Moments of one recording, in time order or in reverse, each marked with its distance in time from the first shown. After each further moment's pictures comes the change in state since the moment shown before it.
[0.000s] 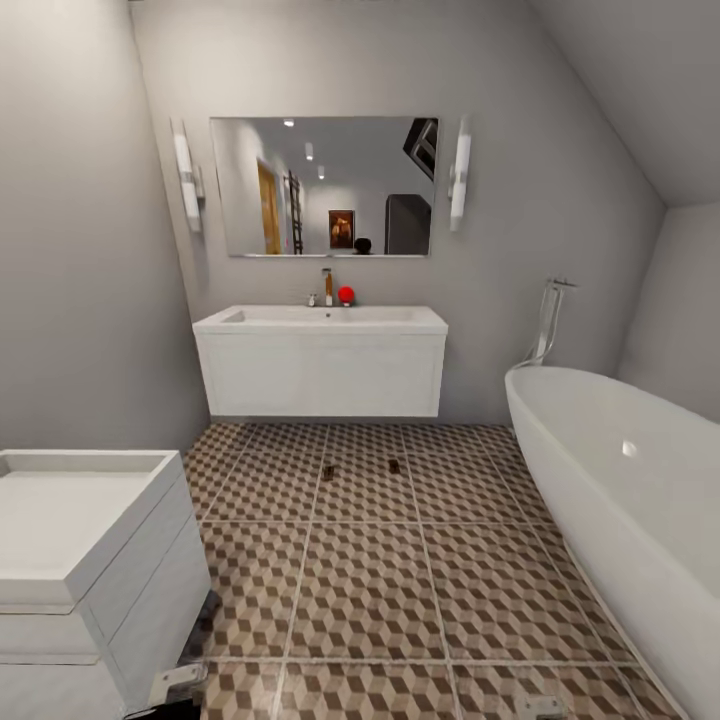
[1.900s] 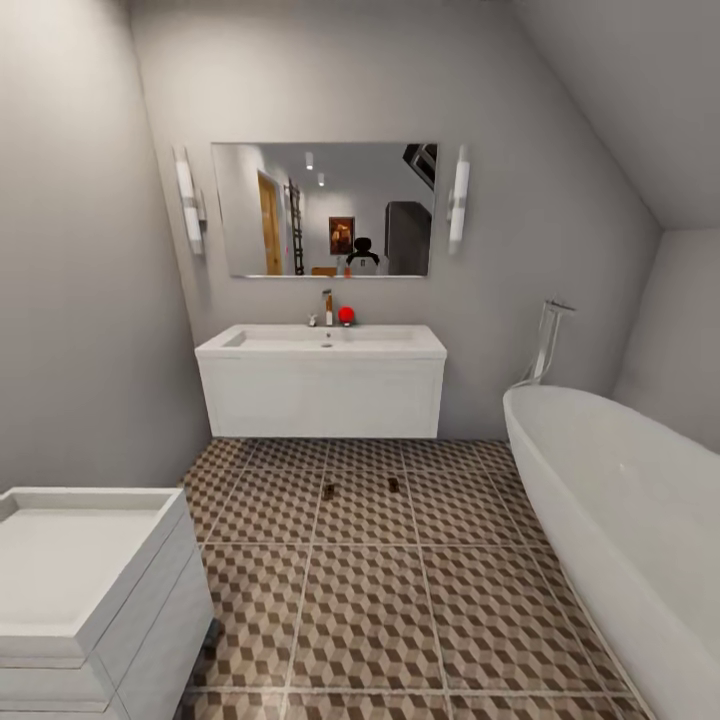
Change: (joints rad) left arm 0.280 -0.059 0.001 0.001 0.008 -0.002 -0.013; right arm 0.256 0.009 0.000 0.000 0.000 -0.025 0.001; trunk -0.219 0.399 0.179
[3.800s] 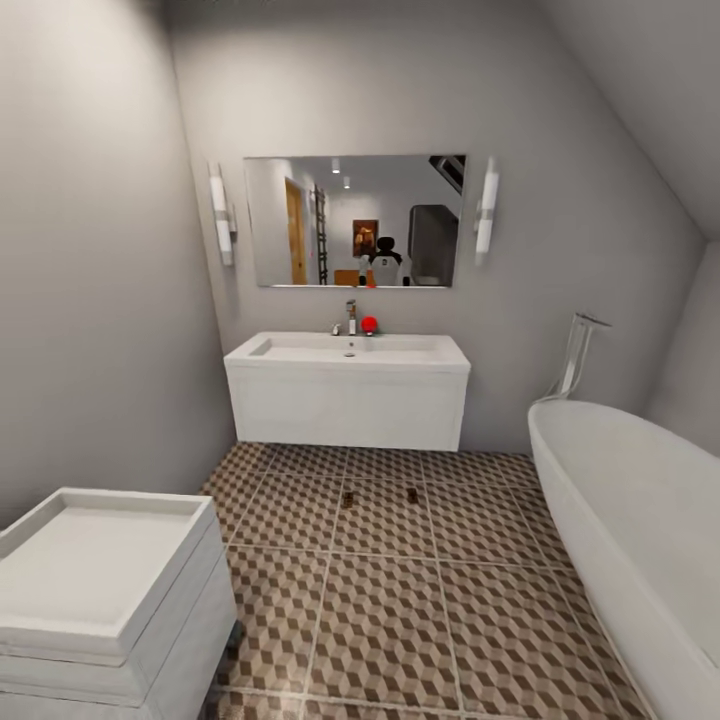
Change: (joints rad) left arm 0.031 -0.015 0.000 -0.002 -0.002 -0.013 -0.001; right arm 0.098 0.008 -0.001 0.000 -0.001 -0.078 0.066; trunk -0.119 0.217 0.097
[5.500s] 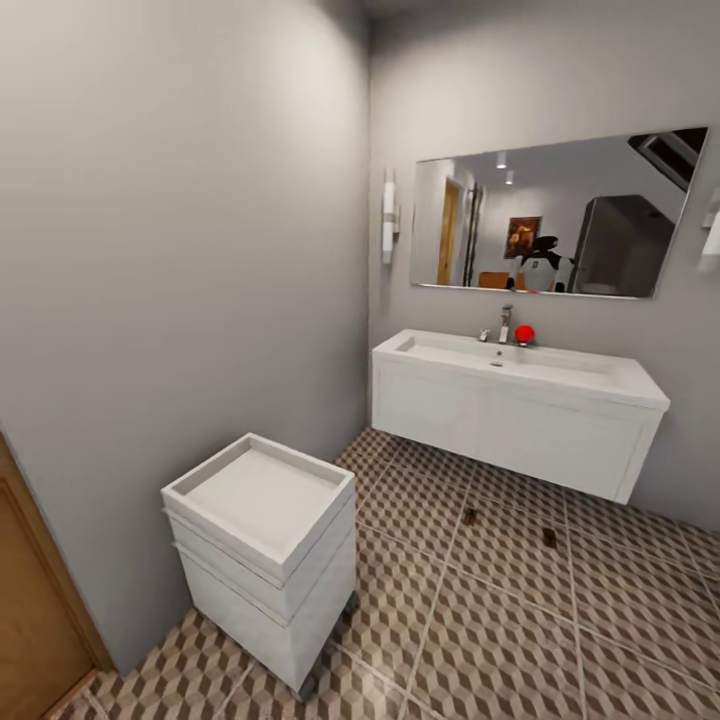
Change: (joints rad) left arm 0.000 0.006 -0.004 -0.009 -0.014 0.000 0.002; right arm 0.000 0.001 0.000 -0.001 0.008 0.000 0.001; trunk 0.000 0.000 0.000
